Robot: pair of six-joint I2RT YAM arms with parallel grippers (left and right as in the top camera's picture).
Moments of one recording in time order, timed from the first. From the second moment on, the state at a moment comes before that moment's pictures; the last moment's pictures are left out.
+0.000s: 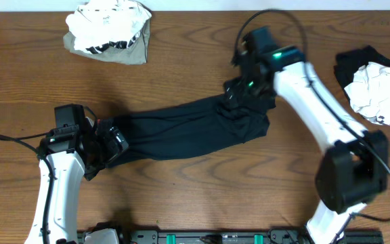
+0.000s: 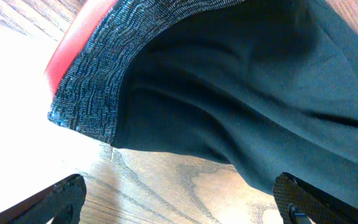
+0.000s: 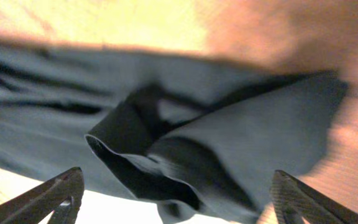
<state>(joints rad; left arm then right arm) 0.22 1.26 0.79 -0.91 0.21 -0.45 0.32 1.88 1.63 -1.02 -0.18 0.09</state>
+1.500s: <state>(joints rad) 0.22 1.26 0.79 -0.91 0.21 -0.45 0.36 1.83 1.20 -0.51 -0.52 0.28</state>
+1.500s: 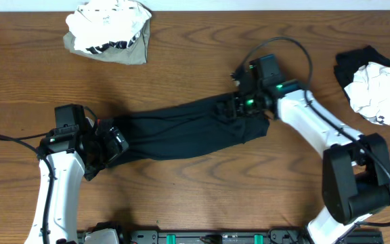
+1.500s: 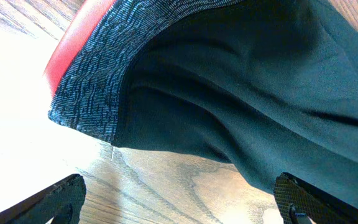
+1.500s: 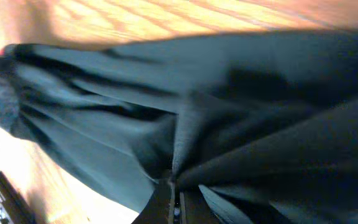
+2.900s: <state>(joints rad) 0.22 1.26 0.79 -0.92 0.21 -0.45 0.42 1.82 1.20 -0.63 -0.26 0.39</state>
